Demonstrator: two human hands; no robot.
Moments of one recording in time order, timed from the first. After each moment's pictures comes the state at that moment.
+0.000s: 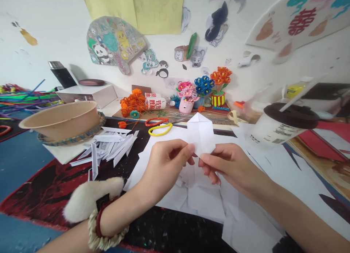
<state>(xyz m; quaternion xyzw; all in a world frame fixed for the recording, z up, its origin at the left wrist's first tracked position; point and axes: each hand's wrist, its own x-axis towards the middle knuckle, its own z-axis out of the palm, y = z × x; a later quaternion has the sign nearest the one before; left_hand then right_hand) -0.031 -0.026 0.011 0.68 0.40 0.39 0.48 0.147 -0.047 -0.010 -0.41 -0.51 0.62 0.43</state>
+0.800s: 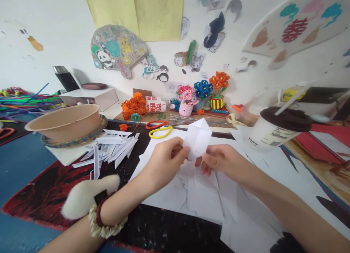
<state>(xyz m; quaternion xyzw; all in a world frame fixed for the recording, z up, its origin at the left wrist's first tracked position) -0.036 -0.008 0.007 0.75 0.42 0.32 0.41 0.155 -0.037 -0.008 -0.45 -0.60 0.56 0.37</state>
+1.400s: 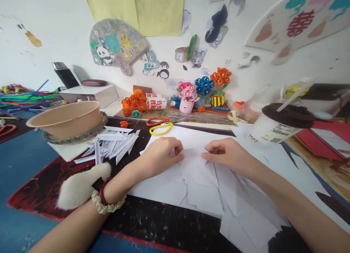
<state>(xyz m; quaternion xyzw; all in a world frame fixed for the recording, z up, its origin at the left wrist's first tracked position) -0.053 0.020 -0.006 0.88 0.37 0.16 0.22 0.174 -0.022 -0.022 -0.59 -0.65 0.38 0.31</state>
